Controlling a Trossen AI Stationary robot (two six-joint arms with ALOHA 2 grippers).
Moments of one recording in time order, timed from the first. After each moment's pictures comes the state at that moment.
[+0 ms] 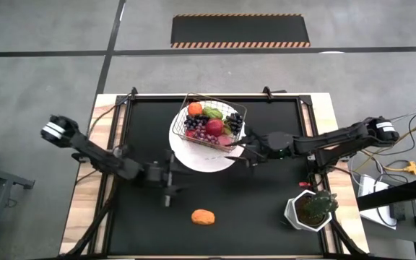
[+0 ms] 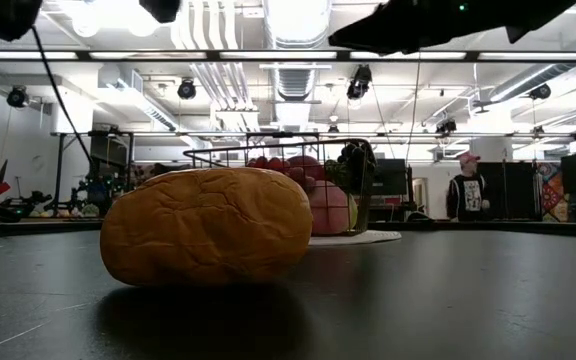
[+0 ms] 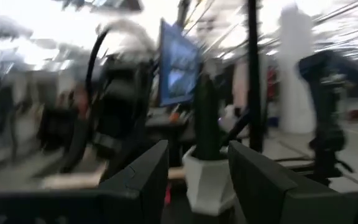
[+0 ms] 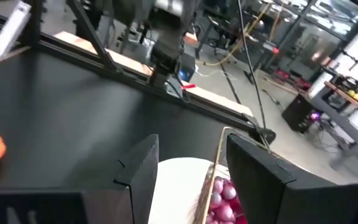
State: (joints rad) left arm -0.46 1.31 0.51 1.12 -0.39 0.15; right arm 0.07 1.27 0.68 0.42 0.09 -0.41
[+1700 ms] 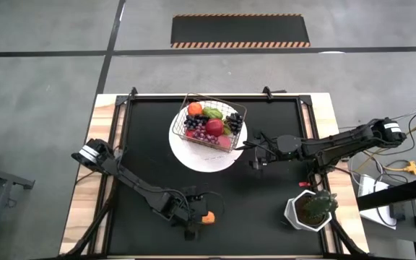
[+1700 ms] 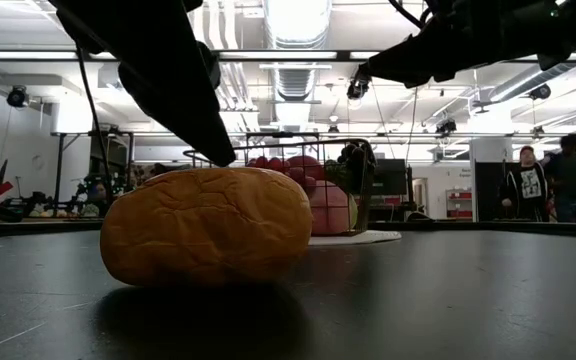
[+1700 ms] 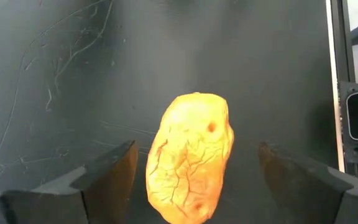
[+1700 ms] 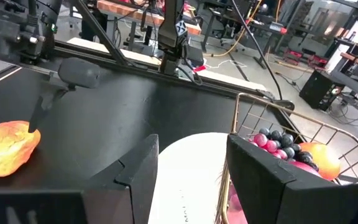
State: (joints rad) left arm -0.56 1.85 1.32 -0.43 -0.25 -0.62; right arm 0.07 1.15 0.47 0.51 0.07 -0.25
